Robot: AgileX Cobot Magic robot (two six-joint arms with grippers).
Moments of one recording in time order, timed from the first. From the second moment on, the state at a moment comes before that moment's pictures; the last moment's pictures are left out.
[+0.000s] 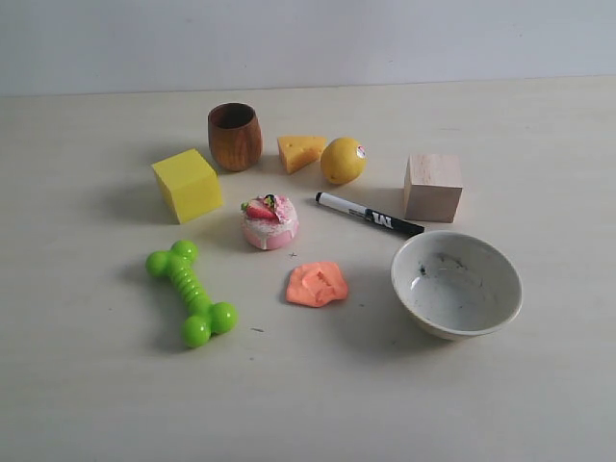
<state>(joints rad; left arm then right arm) 0.13 0.09 -0.19 -0.02 0.28 -0.18 -0.09 0.01 -0.01 0.11 0.35 -0.11</state>
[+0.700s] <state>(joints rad) 0.02 0.01 -0.03 -0.02 0.28 -0.14 -0.09 0.01 -0.01 0.11 0.35 -0.11</state>
